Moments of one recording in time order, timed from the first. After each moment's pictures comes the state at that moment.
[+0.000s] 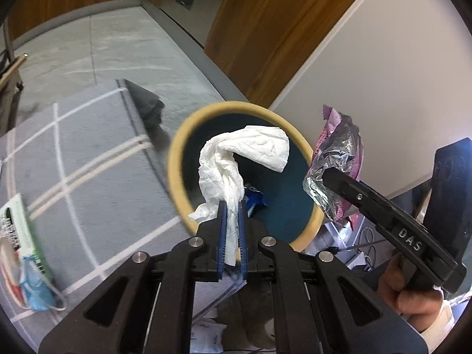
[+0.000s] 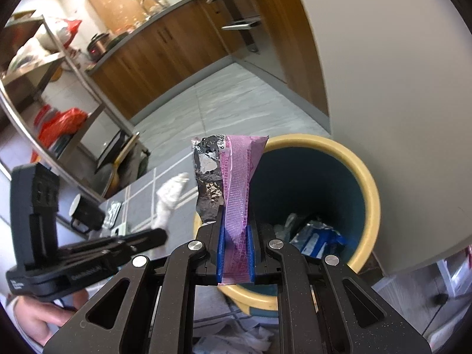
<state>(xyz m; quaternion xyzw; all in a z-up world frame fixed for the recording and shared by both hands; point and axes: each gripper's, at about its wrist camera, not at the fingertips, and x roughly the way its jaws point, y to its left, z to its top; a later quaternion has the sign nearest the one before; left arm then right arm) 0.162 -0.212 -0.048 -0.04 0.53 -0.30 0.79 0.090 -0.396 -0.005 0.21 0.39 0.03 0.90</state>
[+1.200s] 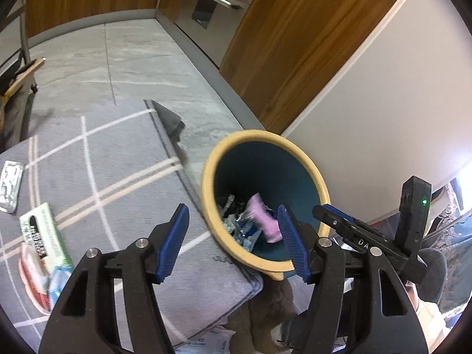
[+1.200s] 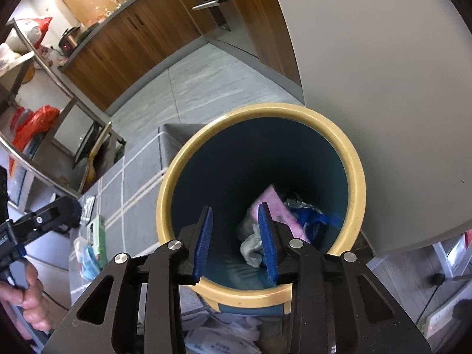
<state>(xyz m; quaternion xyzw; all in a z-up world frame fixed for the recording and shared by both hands) 0.175 -0.160 -0.015 -0.06 0.50 -0.27 0.82 0.107 -0.403 -0.044 0.21 0.45 -0.01 0.87</state>
